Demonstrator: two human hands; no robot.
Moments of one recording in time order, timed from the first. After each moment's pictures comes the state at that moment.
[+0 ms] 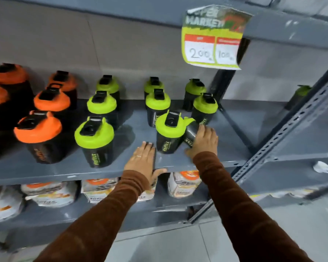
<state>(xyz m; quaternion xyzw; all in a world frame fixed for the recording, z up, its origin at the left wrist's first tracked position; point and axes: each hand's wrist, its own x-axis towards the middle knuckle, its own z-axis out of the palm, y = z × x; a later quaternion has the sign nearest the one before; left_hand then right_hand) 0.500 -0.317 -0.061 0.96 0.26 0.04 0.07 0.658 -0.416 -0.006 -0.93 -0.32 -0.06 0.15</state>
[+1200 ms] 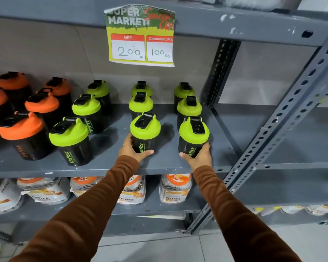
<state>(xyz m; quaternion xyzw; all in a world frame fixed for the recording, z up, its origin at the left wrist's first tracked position) 0.561 -0.333 -0.046 0.69 0.42 0.33 0.49 0.713 -0.476 -0.032 -0.80 -0.24 0.14 0.53</state>
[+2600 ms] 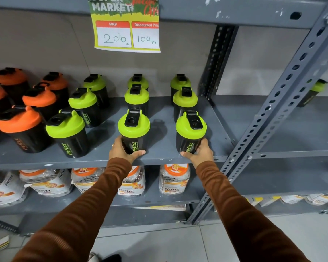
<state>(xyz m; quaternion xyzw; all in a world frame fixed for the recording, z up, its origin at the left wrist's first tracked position) 0.535 -0.368 -0.032 0.70 0.49 0.29 0.43 0.721 -0.499 -0.045 -0.81 -0.24 0.18 0.49</state>
